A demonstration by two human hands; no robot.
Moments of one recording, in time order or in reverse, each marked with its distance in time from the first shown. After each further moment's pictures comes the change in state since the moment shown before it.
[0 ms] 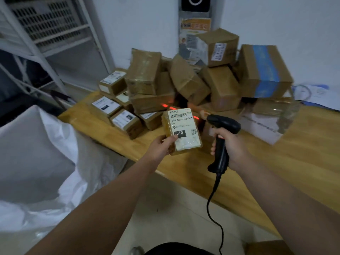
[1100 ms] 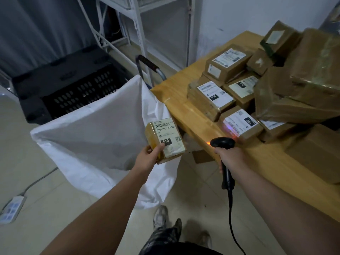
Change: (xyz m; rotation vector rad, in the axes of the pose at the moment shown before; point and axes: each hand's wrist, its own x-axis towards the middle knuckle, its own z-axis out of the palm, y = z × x) left_hand -0.017 -0.107 -0.387 -0.236 0.517 -0.238; right_hand 0.055 0.125 0.372 -0.701 -0.157 0.229
